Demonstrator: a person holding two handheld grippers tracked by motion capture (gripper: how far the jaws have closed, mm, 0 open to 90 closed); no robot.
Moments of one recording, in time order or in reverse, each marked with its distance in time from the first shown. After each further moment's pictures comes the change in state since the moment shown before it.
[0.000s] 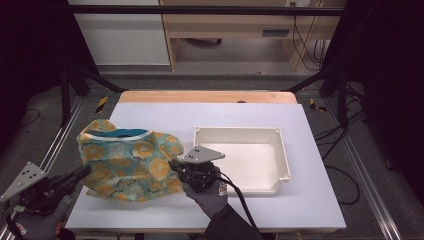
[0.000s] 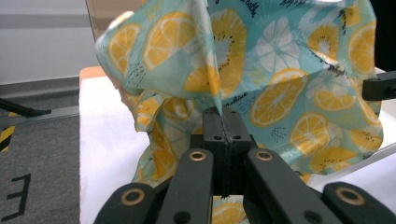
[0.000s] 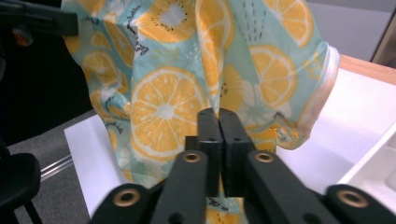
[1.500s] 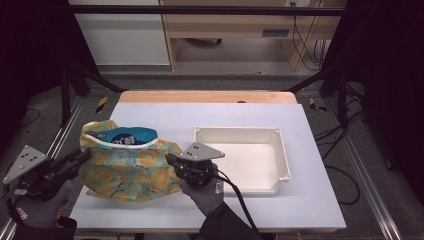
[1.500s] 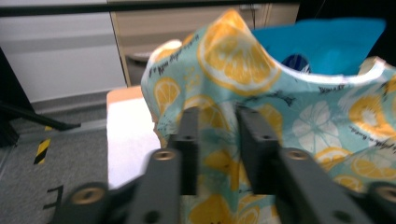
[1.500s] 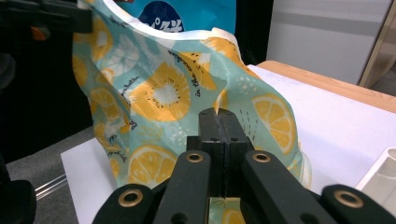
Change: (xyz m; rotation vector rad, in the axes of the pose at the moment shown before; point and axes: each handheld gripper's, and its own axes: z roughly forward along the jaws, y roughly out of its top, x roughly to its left) left arm -0.001 0.033 0.013 -0.010 0.092 0.061; right arm 0.005 0.012 -0.001 -0.080 -0.020 -0.006
